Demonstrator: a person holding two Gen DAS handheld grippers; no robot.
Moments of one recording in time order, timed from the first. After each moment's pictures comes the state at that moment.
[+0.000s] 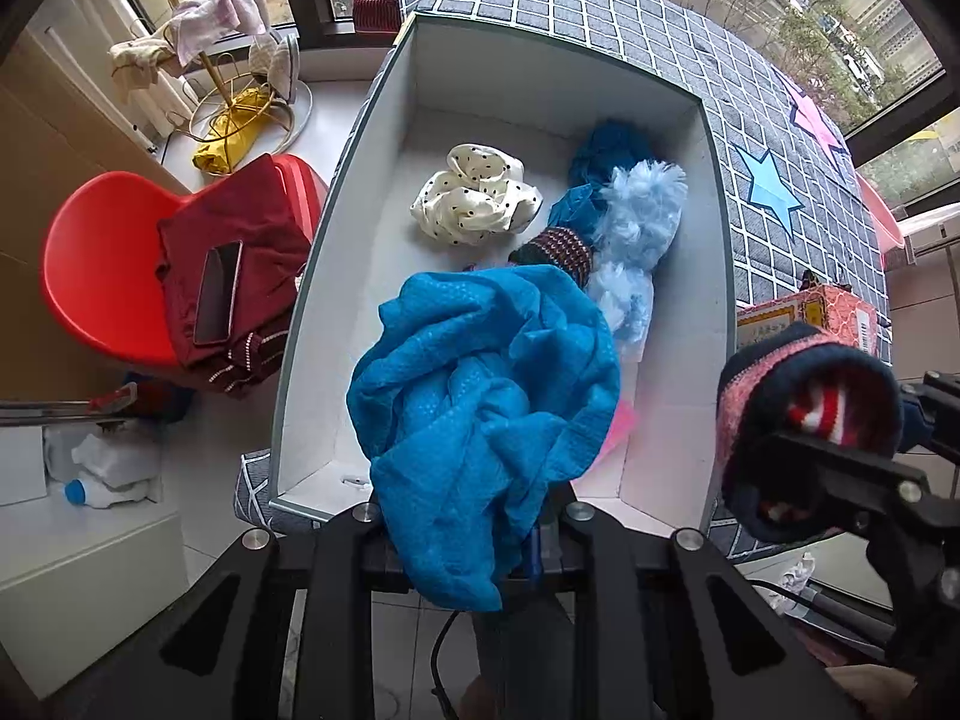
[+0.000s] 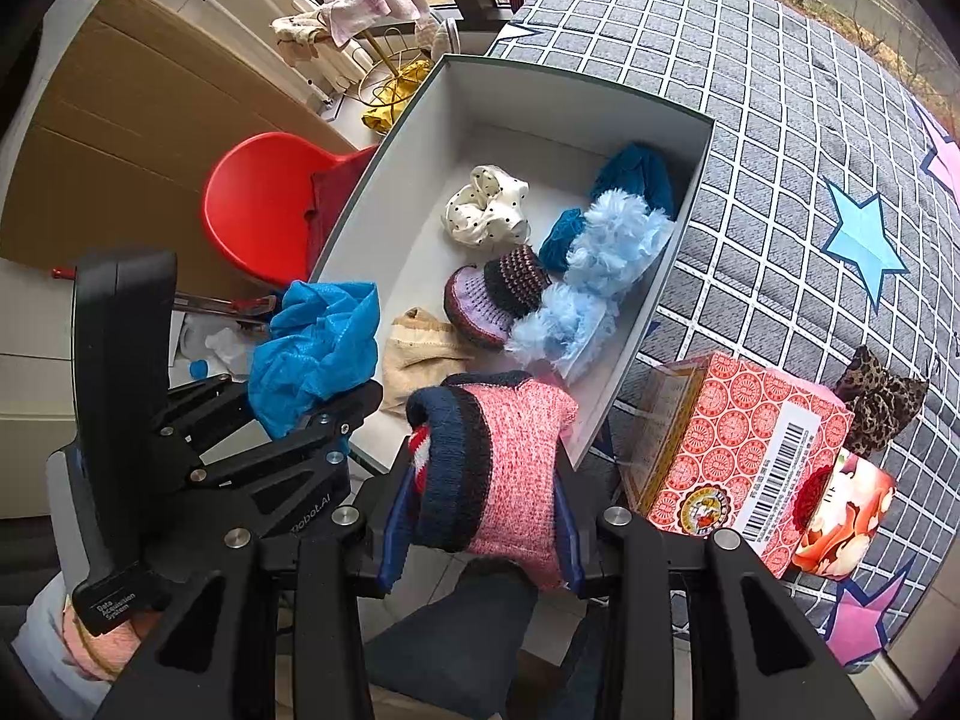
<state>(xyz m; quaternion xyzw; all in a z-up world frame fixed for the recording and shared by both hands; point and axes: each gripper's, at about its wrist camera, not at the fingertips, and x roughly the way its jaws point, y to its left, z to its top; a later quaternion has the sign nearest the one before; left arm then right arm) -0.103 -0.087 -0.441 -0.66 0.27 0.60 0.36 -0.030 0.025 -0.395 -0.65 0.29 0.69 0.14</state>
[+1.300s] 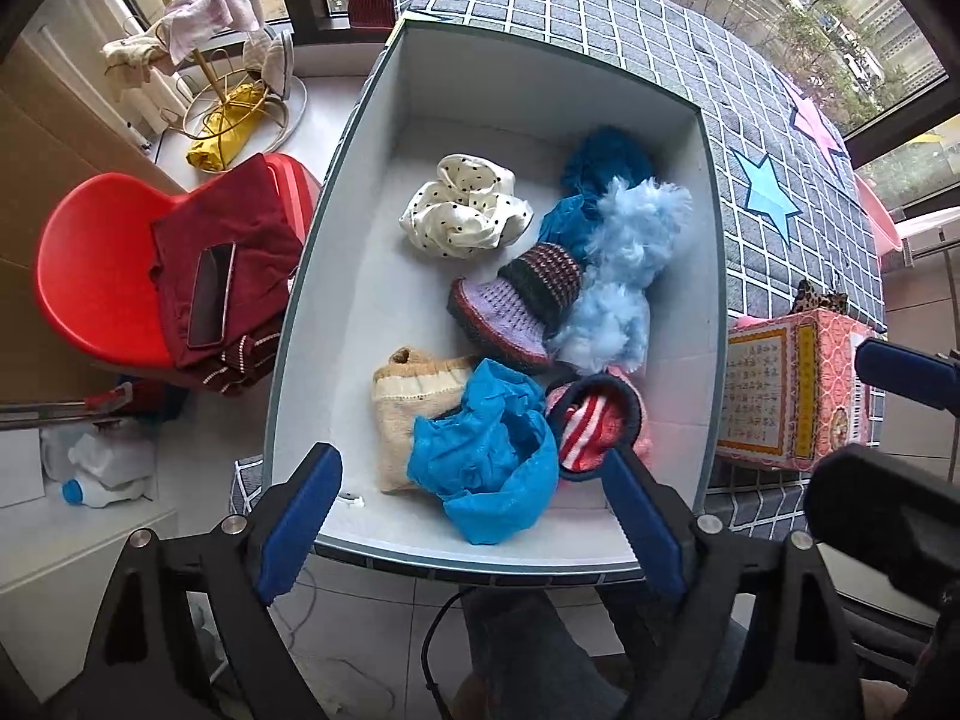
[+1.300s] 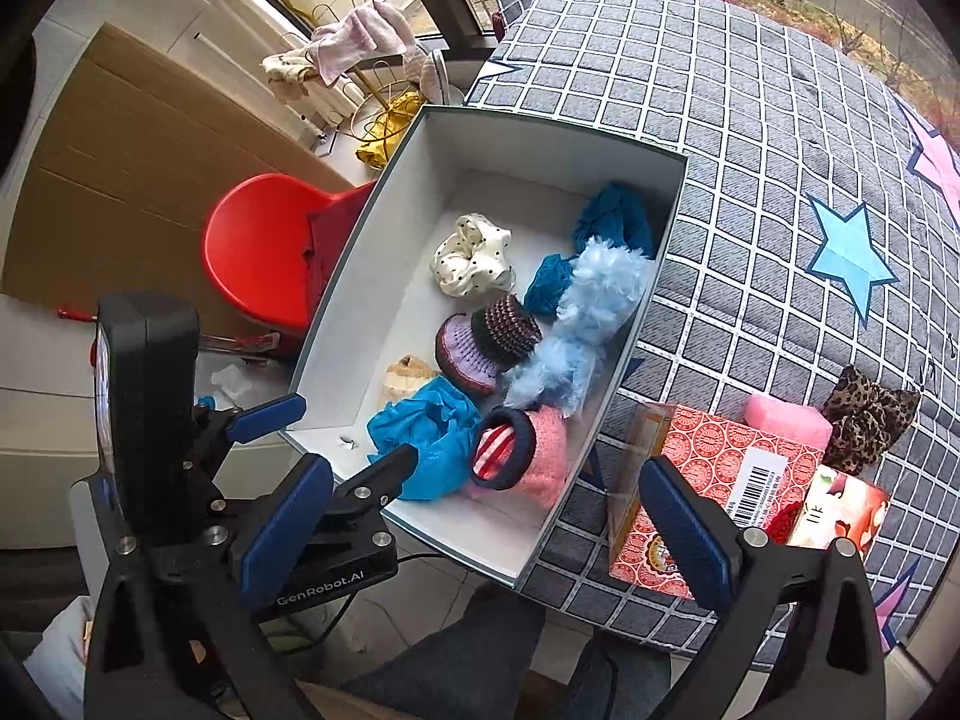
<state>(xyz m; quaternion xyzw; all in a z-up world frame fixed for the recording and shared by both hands) -0.106 -0.075 -0.441 -0.67 0.28 0.60 0.35 -0.031 0.041 -0.382 -0.62 0.30 0.70 0.16</state>
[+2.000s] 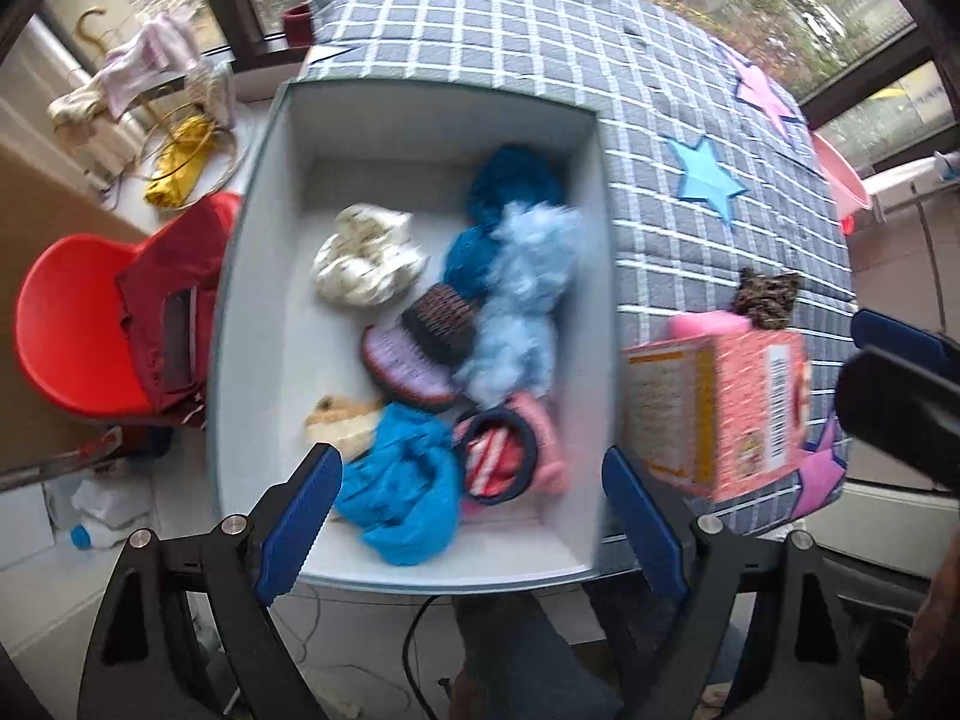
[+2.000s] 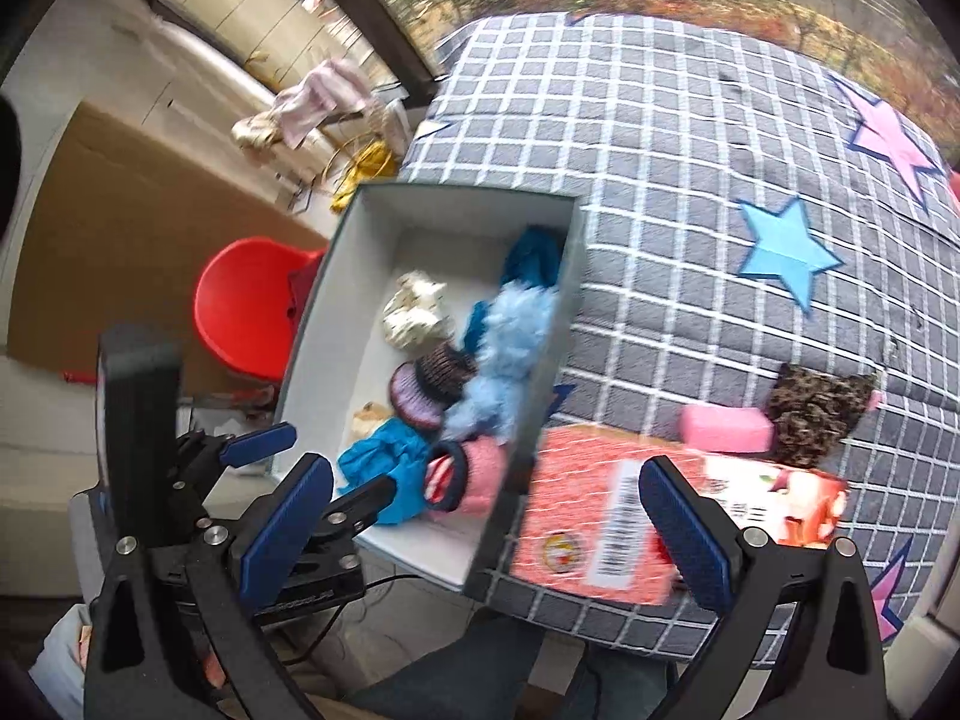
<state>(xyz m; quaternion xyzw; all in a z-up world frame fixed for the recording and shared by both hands) -0.080 -0.013 -0.421 -0.66 0.30 0.56 0.40 0.015 0.098 -0.352 -0.57 0.34 0.71 0.22</state>
